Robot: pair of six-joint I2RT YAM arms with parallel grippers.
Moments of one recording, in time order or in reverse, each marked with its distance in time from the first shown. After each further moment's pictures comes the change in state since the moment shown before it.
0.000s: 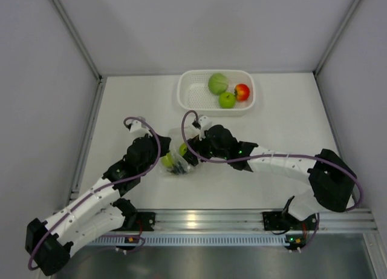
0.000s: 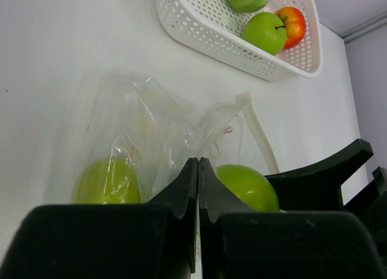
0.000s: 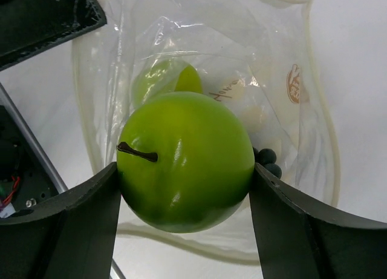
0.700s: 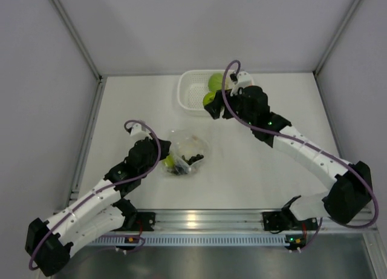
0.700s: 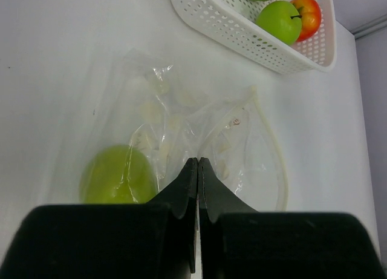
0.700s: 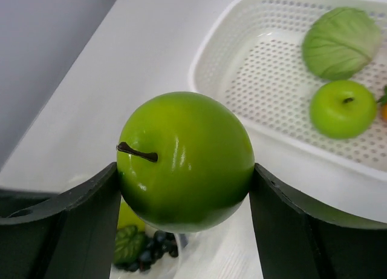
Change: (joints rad) left arm 0.000 -0.002 -0.049 0.000 0.004 -0.046; right arm -0.301 -0.181 0.199 -0.139 0.021 -0.023
